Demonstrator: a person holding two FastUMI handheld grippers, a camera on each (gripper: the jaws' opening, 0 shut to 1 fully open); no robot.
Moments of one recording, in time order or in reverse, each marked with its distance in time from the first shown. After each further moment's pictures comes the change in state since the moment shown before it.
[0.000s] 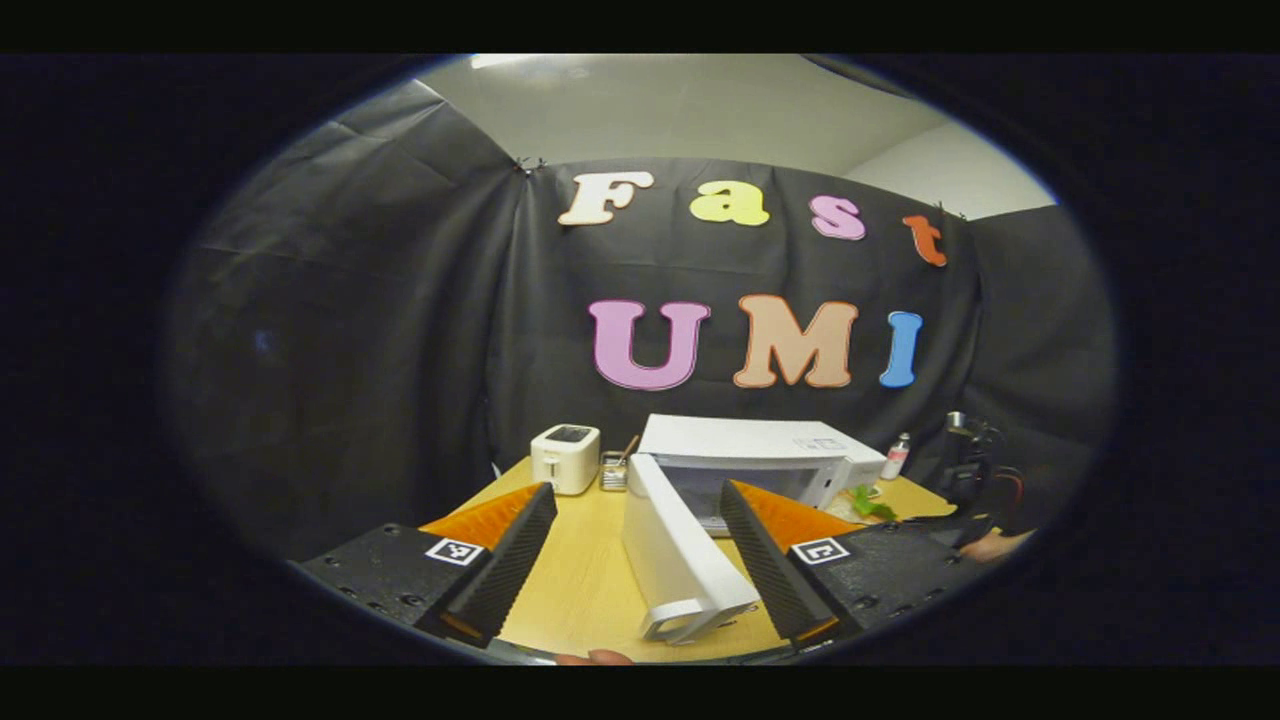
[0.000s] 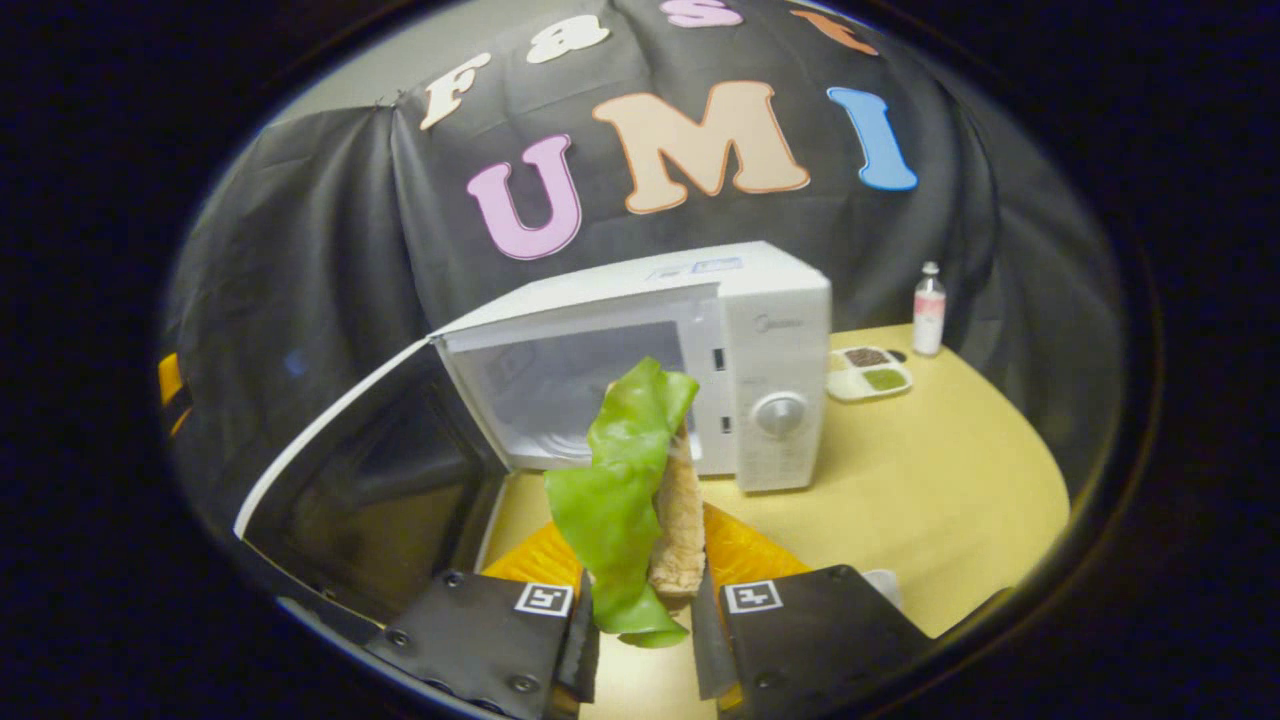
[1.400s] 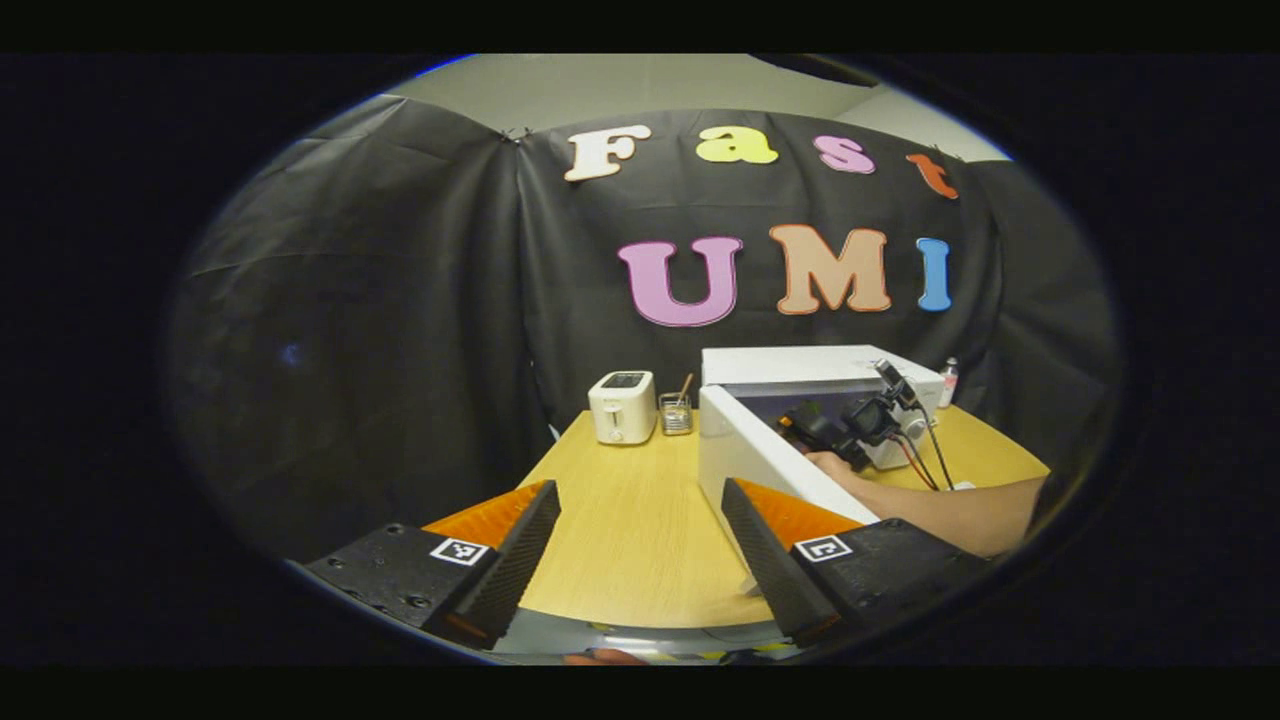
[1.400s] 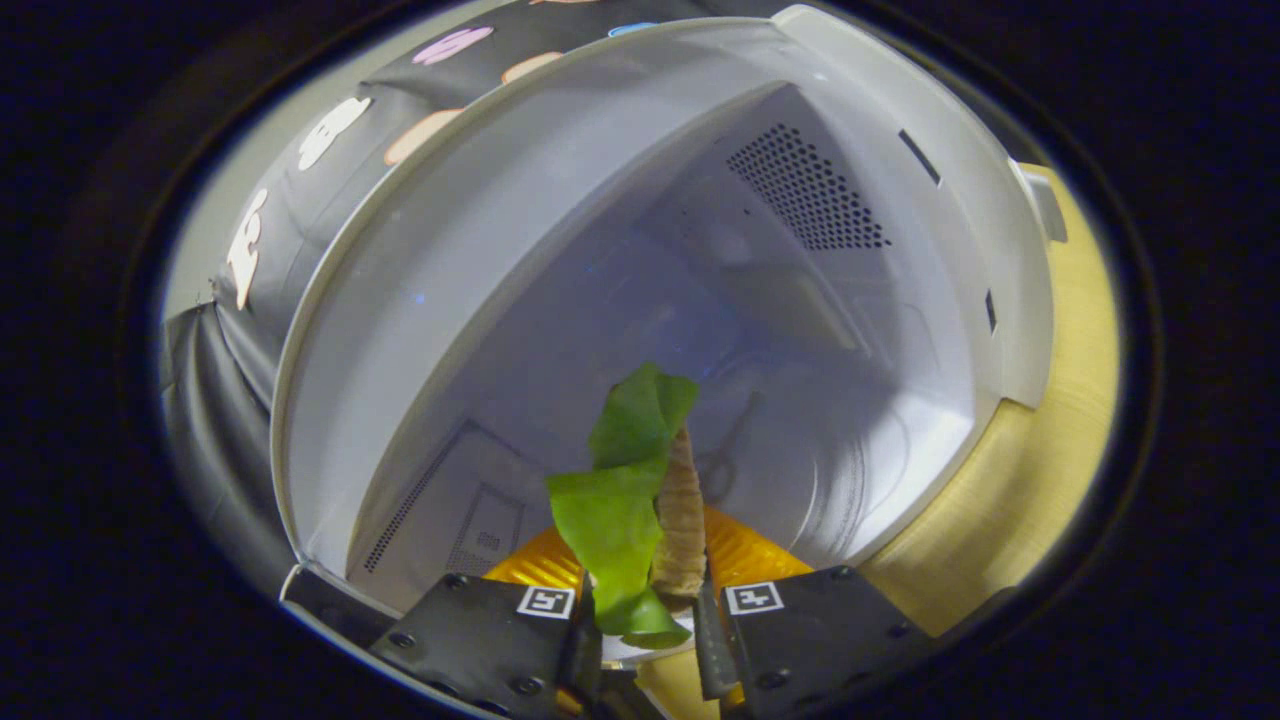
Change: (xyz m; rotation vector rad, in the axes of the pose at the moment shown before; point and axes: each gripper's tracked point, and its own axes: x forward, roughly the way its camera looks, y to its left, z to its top) left arm -0.019 0.069 -0.045 0.126 0.194 0.096; right arm 0.236 0.059 0.030 0.632 -0.226 -0.162
